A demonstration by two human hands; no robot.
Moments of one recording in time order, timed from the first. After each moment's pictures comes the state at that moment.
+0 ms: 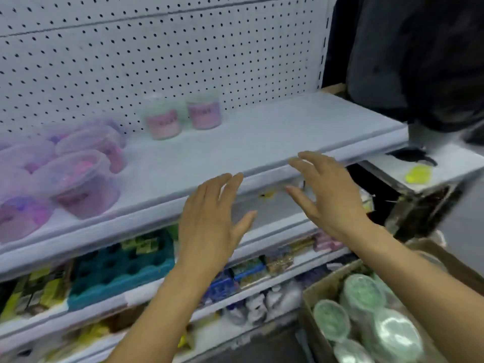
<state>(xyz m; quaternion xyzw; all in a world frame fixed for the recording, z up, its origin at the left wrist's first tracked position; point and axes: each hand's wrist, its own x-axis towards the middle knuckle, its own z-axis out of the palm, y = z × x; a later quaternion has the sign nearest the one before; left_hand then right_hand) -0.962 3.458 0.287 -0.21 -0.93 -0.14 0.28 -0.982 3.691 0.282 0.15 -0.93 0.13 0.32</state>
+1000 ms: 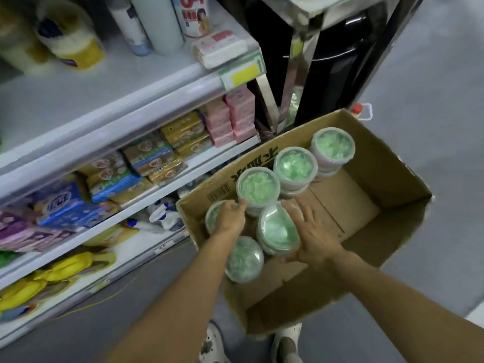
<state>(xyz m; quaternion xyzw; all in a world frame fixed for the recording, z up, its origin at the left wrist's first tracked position) -0.922 3.776 -0.077 0.19 -0.82 -0.44 -0.30 -0.824 3.954 -0.089 -0.03 -0.94 0.25 -0.24</state>
